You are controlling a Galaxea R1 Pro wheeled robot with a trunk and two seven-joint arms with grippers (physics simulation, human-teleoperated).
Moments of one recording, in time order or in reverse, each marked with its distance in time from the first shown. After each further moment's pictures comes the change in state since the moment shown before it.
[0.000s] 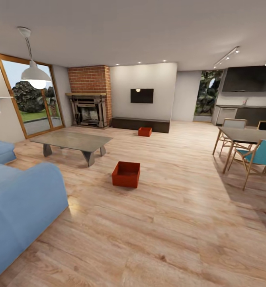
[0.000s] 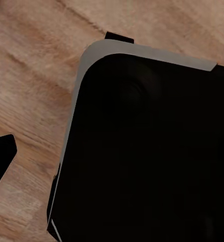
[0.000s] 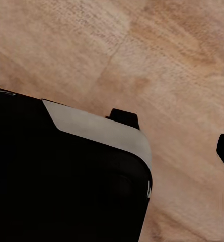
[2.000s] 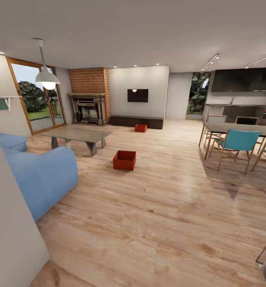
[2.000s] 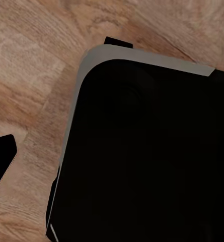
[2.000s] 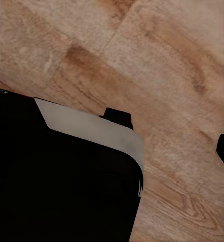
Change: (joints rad) left arm 0.000 -0.002 0.000 0.002 0.000 -0.018 0.000; right arm 0.000 -0.011 0.005 0.000 0.007 -0.002 -0.003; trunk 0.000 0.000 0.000
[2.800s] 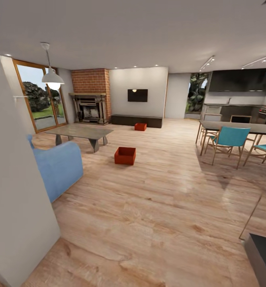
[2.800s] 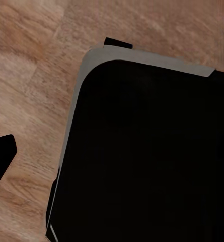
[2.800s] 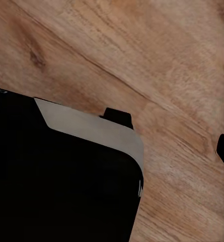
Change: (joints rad) left arm 0.000 0.000 0.000 0.000 0.000 -0.001 0.000; right arm 0.000 0.000 0.002 0.000 0.000 0.000 0.000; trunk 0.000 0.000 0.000
